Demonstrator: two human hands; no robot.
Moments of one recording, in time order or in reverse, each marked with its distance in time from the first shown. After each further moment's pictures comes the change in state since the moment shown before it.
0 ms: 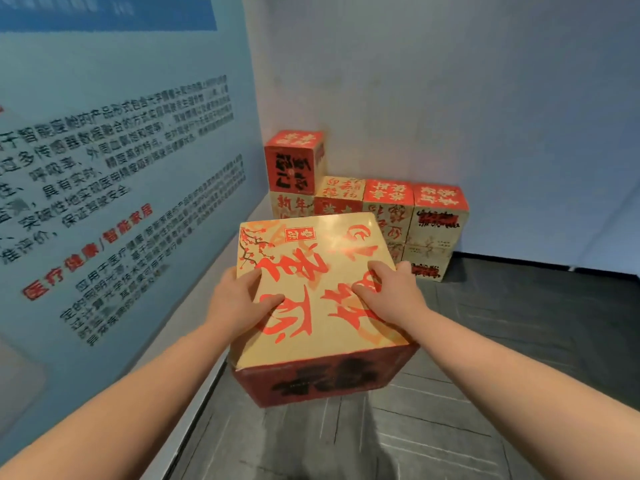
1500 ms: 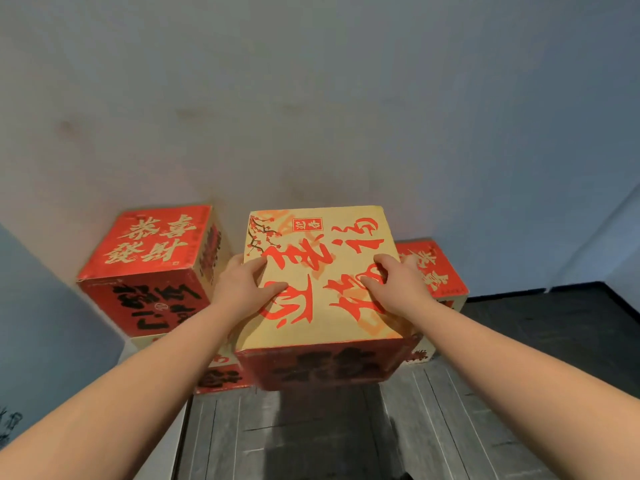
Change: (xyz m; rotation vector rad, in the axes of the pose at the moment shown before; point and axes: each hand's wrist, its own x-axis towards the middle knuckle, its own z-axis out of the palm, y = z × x) left_hand 0.858 0.313 0.117 0.022 -0.198 0.334; right_hand 0.789 0.120 -0.151 0.069 0.190 0.391
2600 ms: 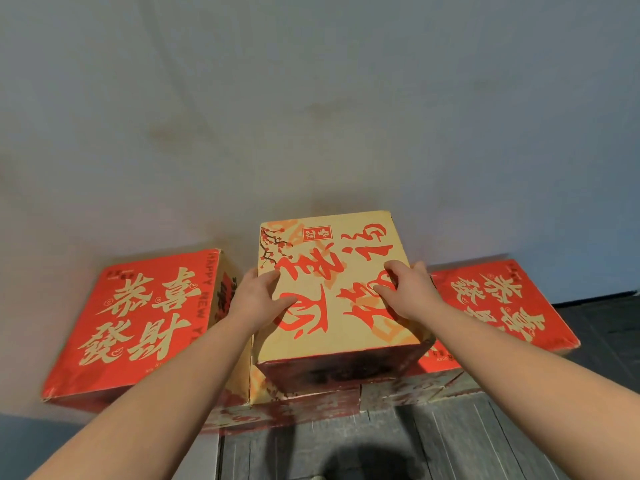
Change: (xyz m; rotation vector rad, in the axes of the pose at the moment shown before) left_hand 0.308 -0.052 0.012 0.040 -0.138 -0.086; right_hand 0.303 -0.068 0.085 0.014 -0.122 0.049
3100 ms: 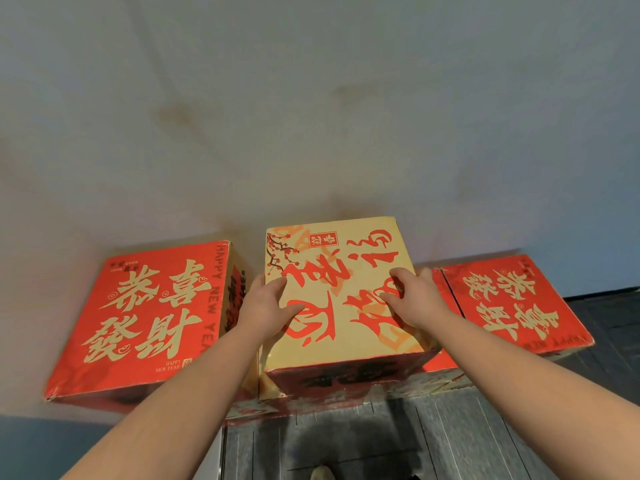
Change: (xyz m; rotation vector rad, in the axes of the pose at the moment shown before) left_hand 0.021 -0.047 0.020 -0.032 -0.045 0.015; right_hand 0.010 -0.010 0.040 0.002 -0.048 0.035
